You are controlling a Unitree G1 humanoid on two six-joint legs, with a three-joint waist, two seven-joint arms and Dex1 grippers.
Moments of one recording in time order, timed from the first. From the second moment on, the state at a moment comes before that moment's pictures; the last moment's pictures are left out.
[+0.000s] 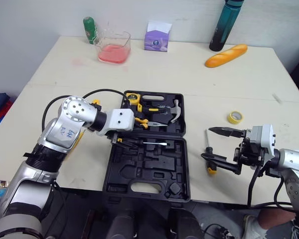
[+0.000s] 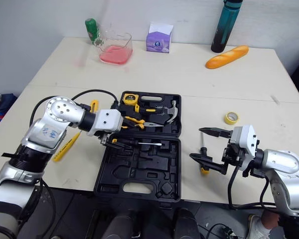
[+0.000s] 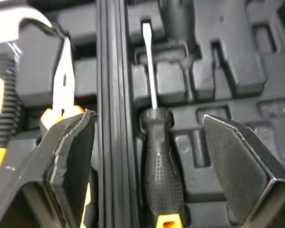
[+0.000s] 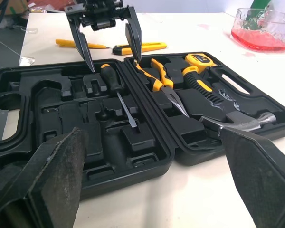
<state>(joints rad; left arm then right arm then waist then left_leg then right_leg) -0.75 0.72 -0.27 0.04 -0.07 0.21 -1.28 -0.06 -0.76 -0.24 -0.27 0.58 0.18 1.14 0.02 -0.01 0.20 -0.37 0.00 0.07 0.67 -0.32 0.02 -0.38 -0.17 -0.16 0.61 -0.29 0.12</state>
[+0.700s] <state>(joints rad) -0.56 0.59 -0.06 0.01 -0.31 0.29 -1.11 -0.08 -0.76 -0.24 -0.27 0.58 0.18 1.14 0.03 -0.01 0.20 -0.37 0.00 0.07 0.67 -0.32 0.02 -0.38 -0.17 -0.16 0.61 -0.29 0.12</state>
